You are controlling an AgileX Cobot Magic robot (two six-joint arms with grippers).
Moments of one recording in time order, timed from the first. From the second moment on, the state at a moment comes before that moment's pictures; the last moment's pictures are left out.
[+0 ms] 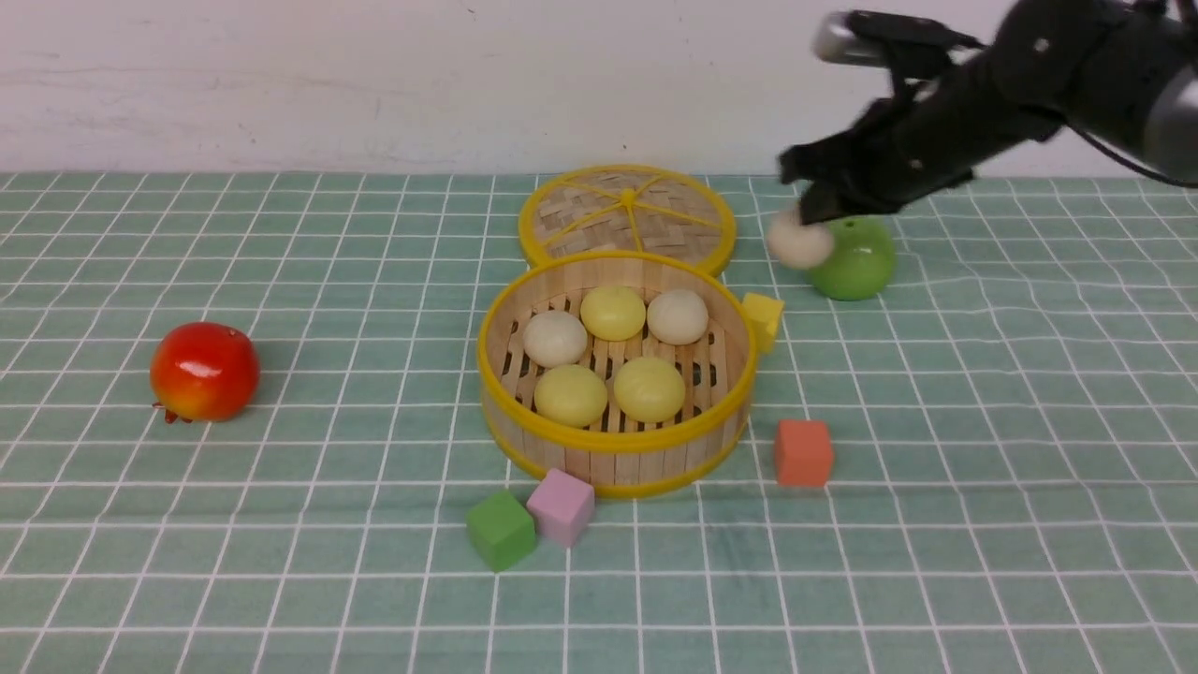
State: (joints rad) right arm 0.23 2.09 -1.92 0.38 0.76 -0.15; left arm 0.00 -0.01 0.03 0.11 0.39 -0.35
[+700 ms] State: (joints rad) right arm 0.31 2.19 -1.92 0.36 0.84 -0.16; left arm 0.00 -0.01 0.03 0.11 0.39 -0.35
